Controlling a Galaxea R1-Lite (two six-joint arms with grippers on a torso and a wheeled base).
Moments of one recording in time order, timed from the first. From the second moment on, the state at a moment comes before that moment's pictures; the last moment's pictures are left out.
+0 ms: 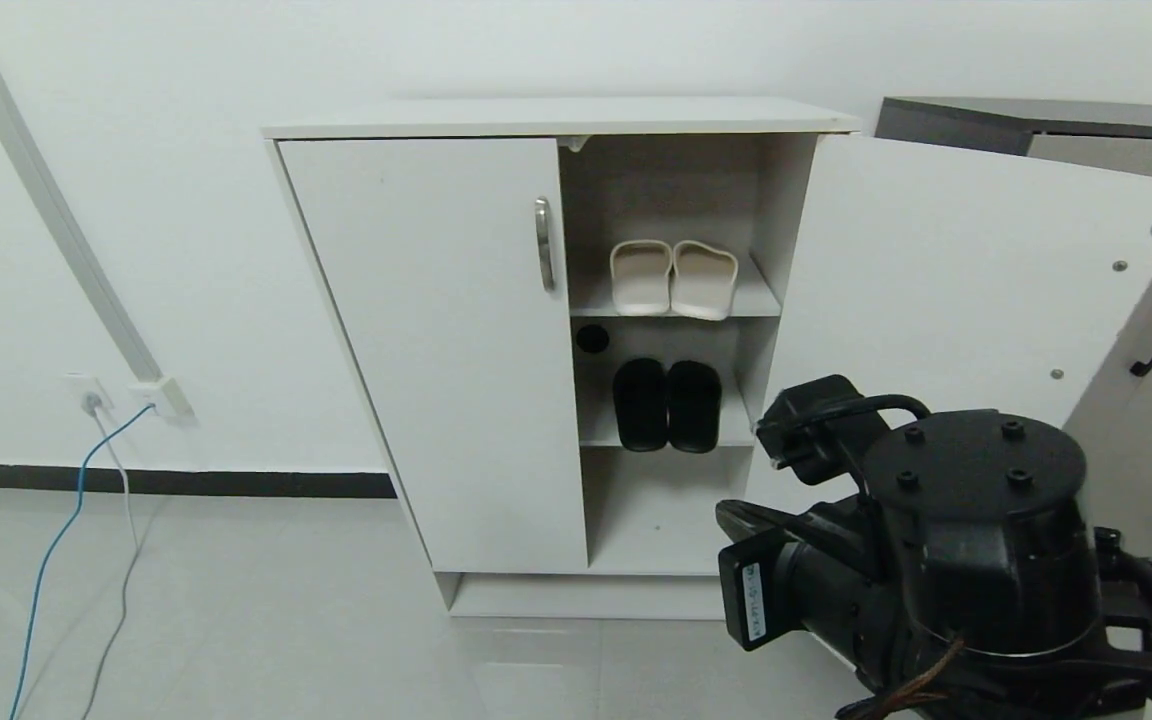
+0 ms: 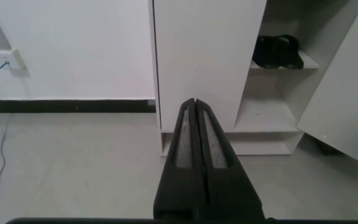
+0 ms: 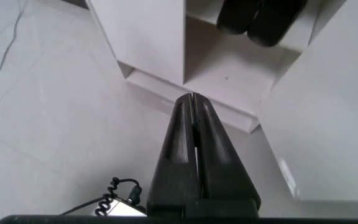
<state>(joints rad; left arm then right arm) 0.00 0.00 0.00 0.00 0.00 -0.01 1.04 1.61 -0.83 -0.41 -0.56 0.24</state>
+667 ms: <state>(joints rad) 0.00 0.00 0.00 0.00 0.01 -0.01 1.04 1.63 -0.81 -0.41 -0.56 0.24</state>
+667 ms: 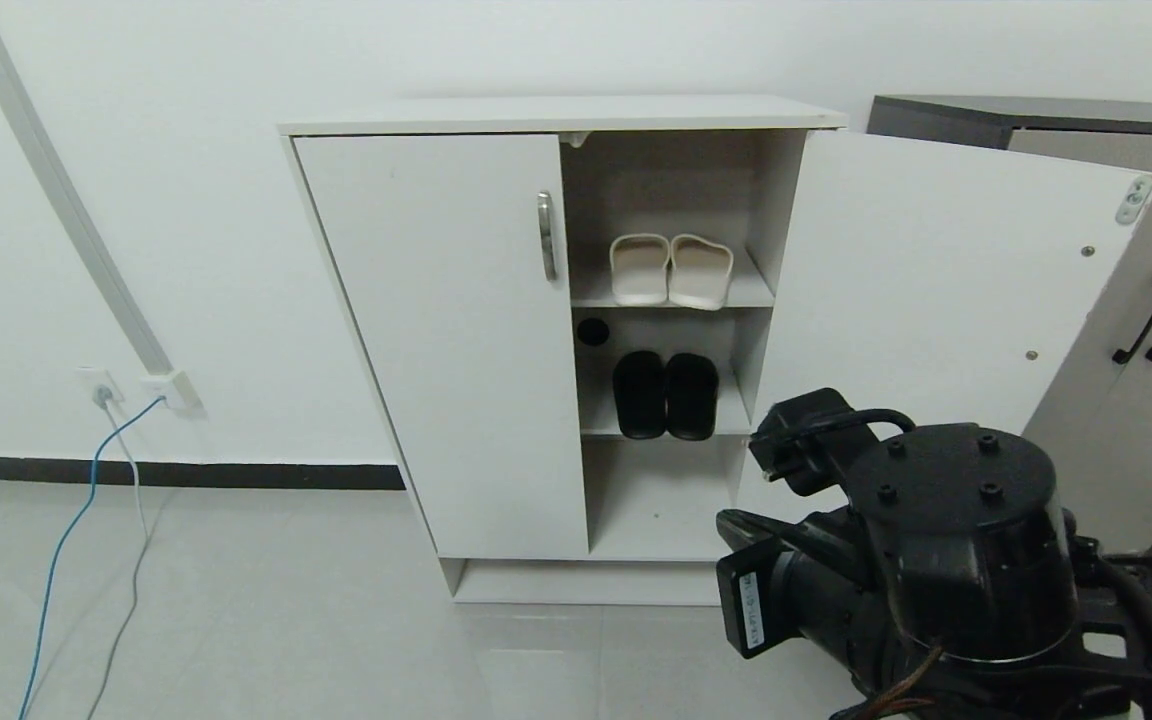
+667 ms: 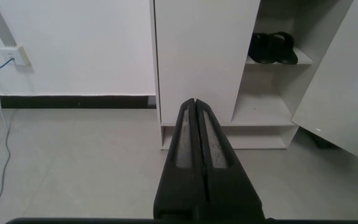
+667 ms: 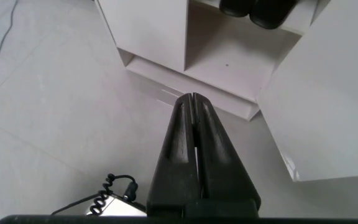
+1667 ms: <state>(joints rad) 0.00 0.00 0.00 0.00 0.01 -0.01 1.04 1.63 -0.81 -0.41 -0.56 0.24</state>
